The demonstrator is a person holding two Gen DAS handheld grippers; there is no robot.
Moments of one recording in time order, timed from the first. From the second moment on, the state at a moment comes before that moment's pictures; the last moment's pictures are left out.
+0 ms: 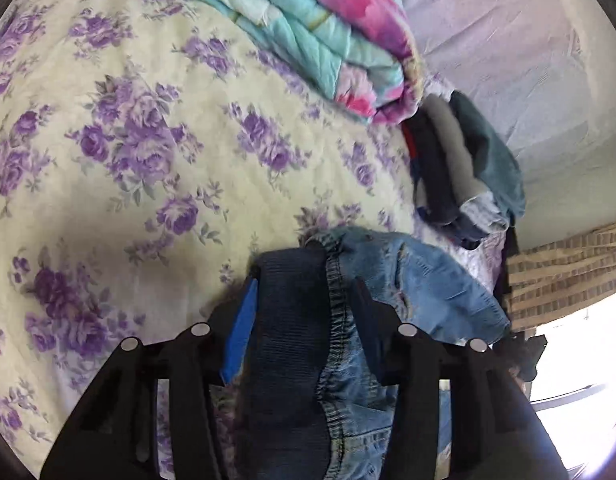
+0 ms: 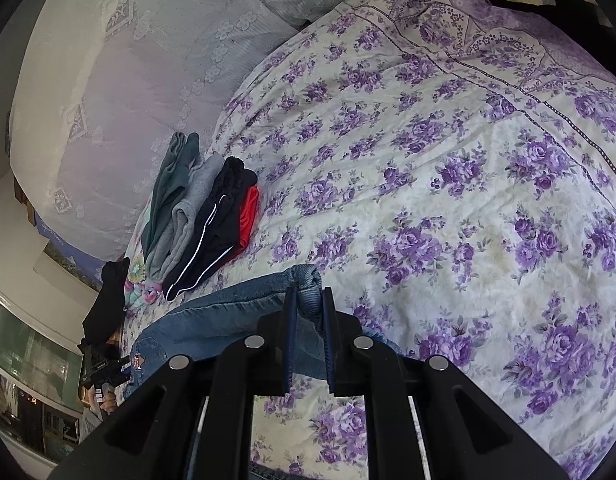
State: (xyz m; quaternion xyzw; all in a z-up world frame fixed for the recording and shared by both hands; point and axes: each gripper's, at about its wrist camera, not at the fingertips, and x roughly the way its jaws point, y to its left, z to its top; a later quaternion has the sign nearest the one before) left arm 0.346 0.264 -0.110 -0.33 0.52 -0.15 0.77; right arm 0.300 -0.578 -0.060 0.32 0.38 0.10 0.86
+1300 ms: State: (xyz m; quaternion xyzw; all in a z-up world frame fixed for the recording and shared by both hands) left arm 0.339 0.298 -0.154 -0.54 0.47 -0.24 0.66; right arm 0.294 -0.604 -0.070 0.37 0.37 0.07 0.85
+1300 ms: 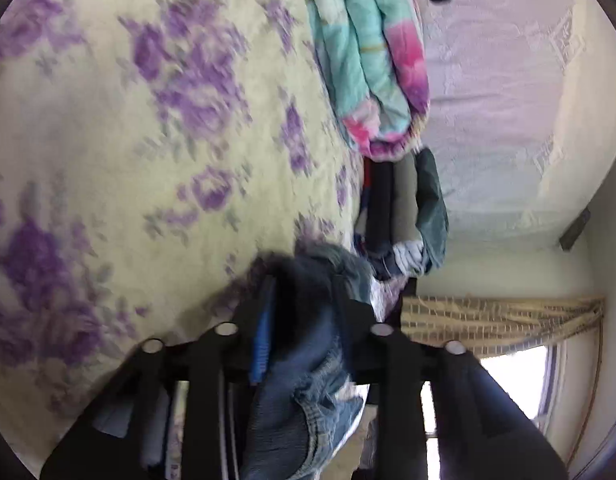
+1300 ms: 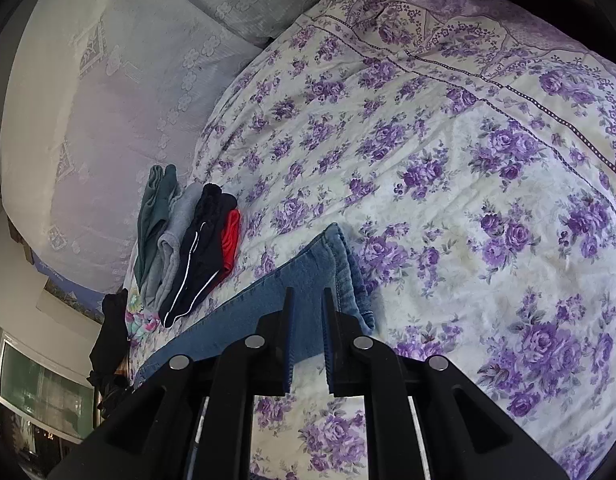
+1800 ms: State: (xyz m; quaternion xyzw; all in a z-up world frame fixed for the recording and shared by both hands) left arm 0.337 0.284 -0.128 -0.50 0.44 -0.21 0.72; right arm 0.333 -0.600 -0.084 0.40 0.39 0.09 0.82
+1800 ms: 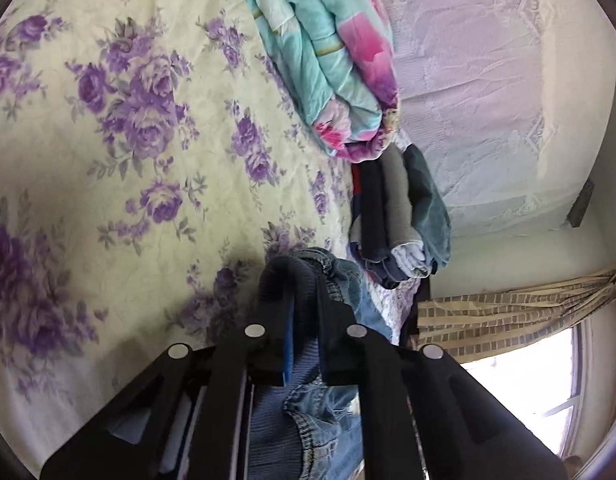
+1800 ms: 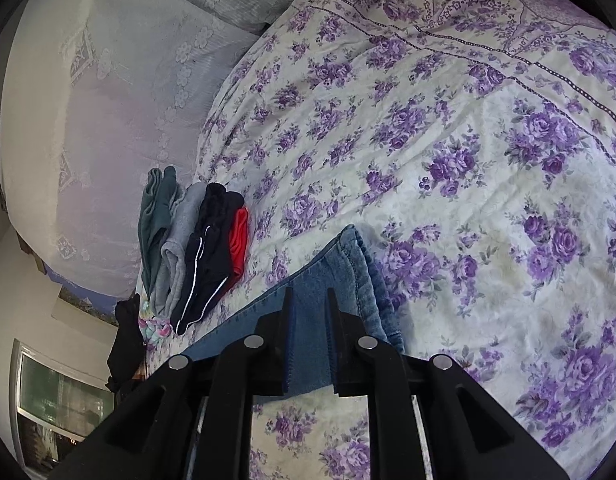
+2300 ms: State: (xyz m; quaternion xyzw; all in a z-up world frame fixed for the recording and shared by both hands) left arm 0.341 0.284 -0.131 -0.50 0.47 -0.16 0.71; right arm 0.431 -0.598 -0.134 0.37 0.46 0.10 0.80
